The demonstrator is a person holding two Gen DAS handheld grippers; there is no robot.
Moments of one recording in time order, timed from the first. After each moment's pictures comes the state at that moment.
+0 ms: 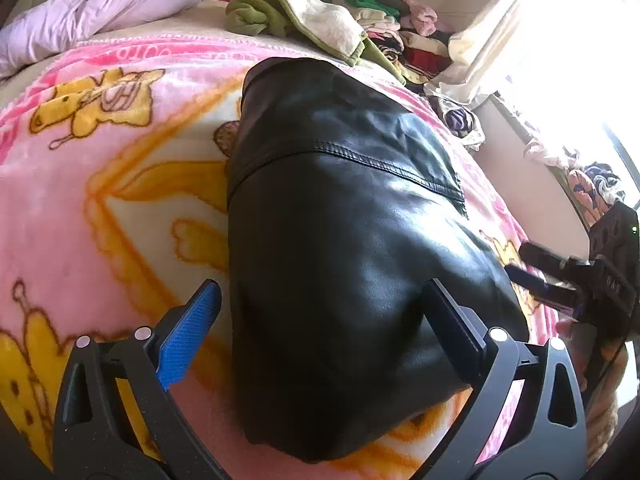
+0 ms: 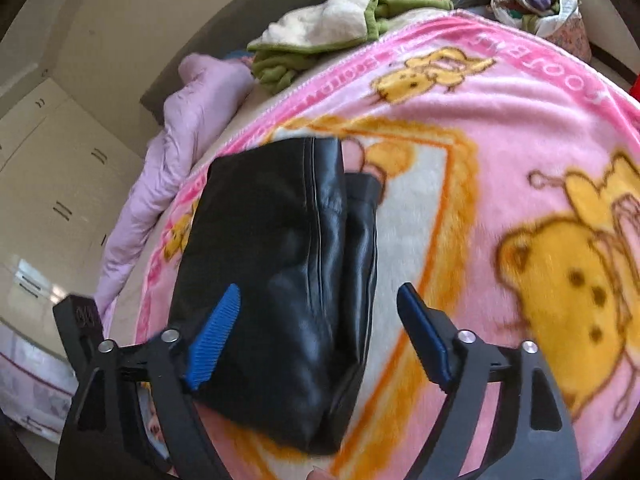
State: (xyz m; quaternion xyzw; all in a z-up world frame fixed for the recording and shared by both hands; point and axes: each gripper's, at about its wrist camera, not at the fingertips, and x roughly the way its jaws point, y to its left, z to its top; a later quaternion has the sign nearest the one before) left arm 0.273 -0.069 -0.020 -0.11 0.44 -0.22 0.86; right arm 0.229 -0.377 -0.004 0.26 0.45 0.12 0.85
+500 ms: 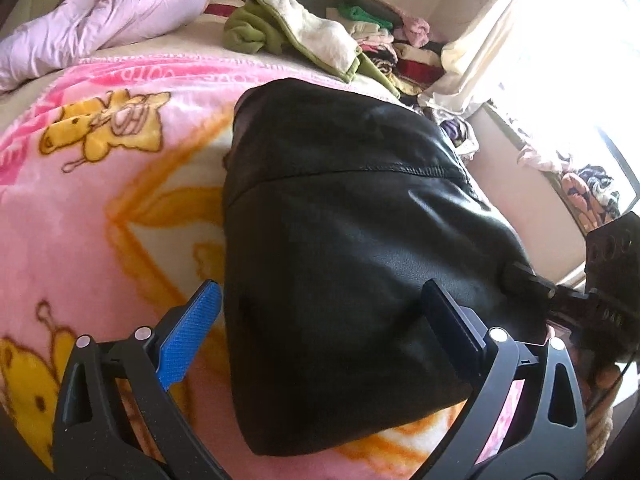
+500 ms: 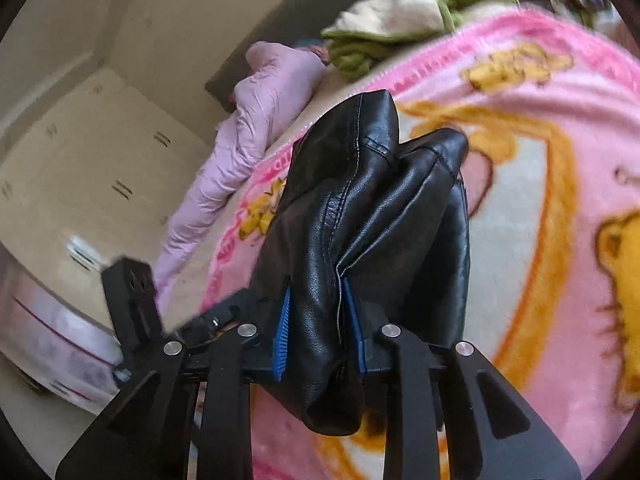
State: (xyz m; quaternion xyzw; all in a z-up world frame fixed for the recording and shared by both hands) left arm 0.269 -0.051 -0.001 -0.11 0.42 -0.23 0.87; right arm 0.210 -0.321 0.017 0.26 0.40 0.22 0.85
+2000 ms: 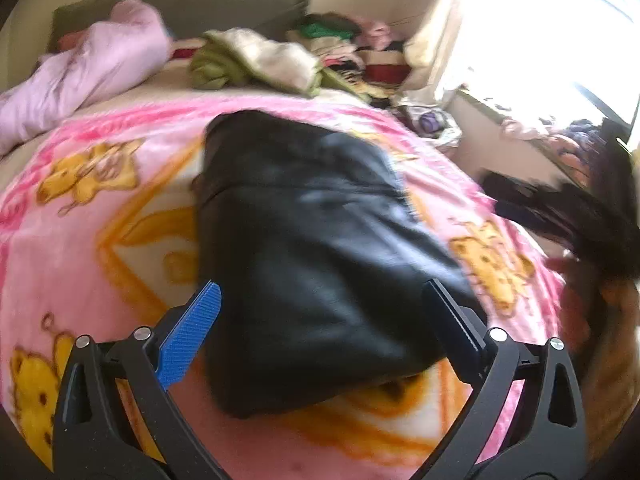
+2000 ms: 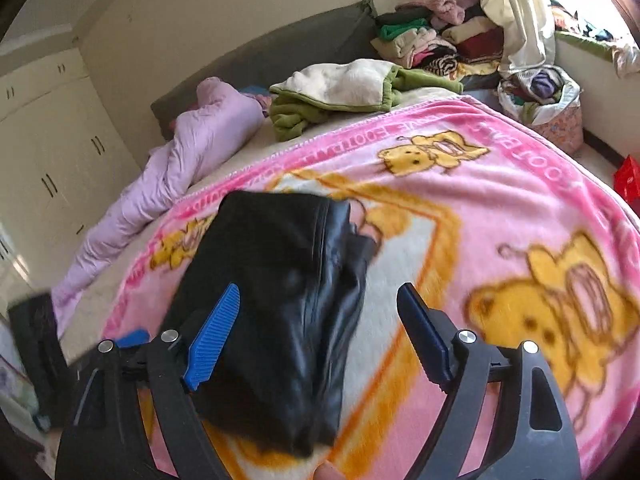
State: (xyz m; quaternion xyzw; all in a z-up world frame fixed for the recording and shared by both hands) left arm 0.218 -0.094 0.015 -0.04 0.35 -0.26 0.90; right arm 0.214 -0.365 0.041 0.17 0.34 0.09 0.92
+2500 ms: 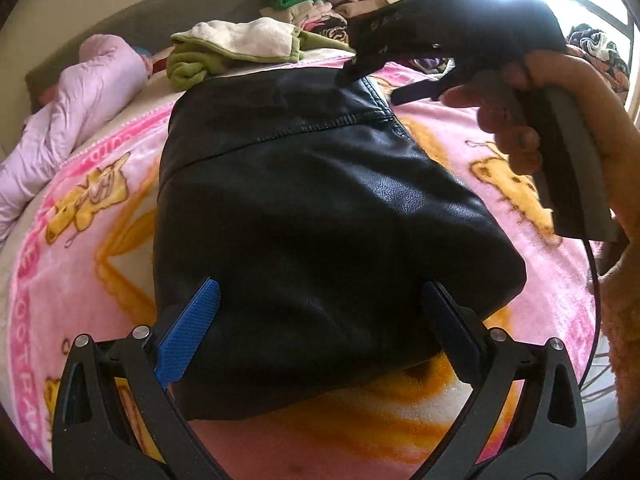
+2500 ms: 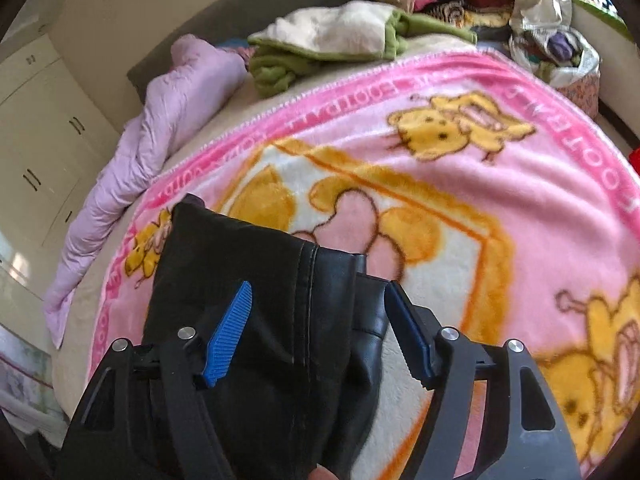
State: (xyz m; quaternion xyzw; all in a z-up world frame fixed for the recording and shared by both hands) left arm 0.211 -0.146 -0.022 0.12 0.38 -0.23 0.89; right arm 0.335 -0.349 0.005 0.18 0.44 0.10 0.87
